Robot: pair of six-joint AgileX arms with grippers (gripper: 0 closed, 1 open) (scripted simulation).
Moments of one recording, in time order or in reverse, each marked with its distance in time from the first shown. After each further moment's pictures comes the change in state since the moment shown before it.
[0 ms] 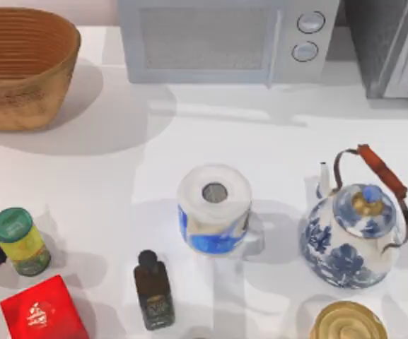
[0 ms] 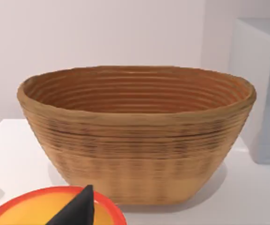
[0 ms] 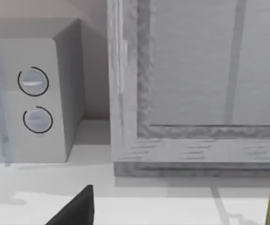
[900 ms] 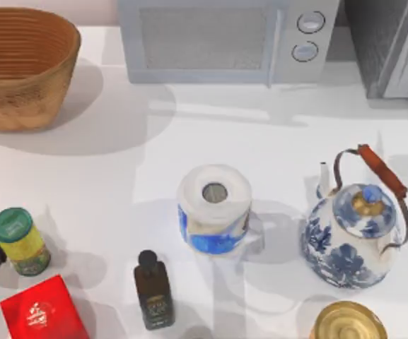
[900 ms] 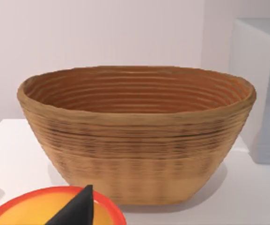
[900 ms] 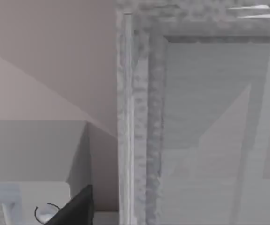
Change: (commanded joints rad) left arm 0.000 0.000 0.000 0.000 0.000 0.000; right arm 0.093 0.647 0.837 -0.206 0.098 0.008
